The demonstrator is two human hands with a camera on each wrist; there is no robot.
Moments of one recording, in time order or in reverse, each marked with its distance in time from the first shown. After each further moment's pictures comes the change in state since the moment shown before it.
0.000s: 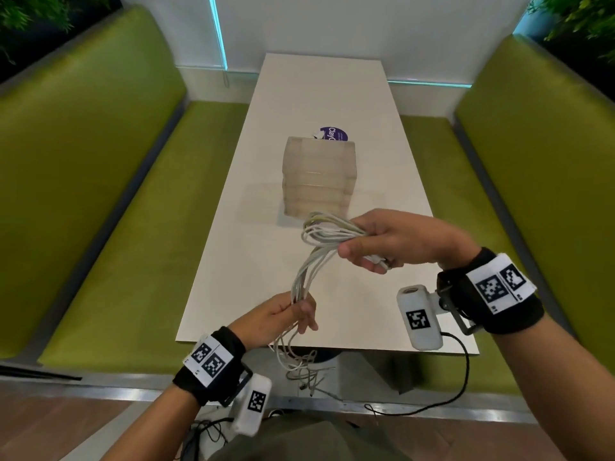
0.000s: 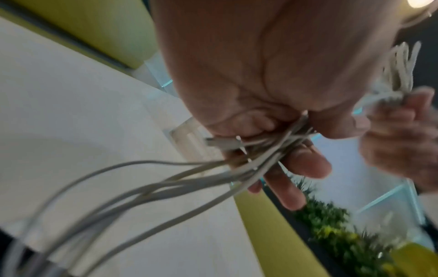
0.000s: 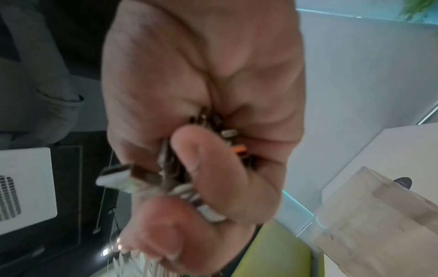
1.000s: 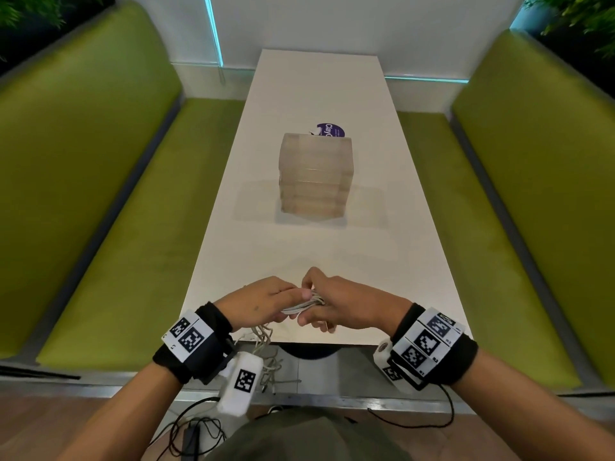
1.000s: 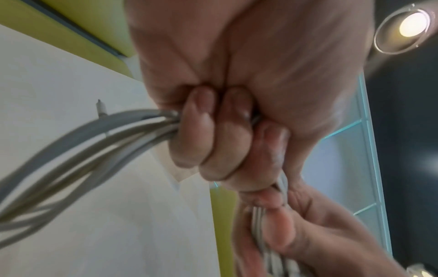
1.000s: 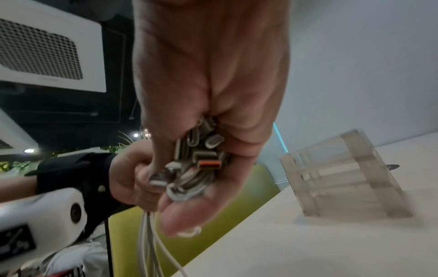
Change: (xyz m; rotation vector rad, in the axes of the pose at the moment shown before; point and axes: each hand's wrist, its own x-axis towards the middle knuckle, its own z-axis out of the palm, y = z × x) left_hand 0.004 0.041 -0.020 0.279 -0.109 -0.245; right_hand 0.034 0.053 0.099 -0.034 -0.057 0.153
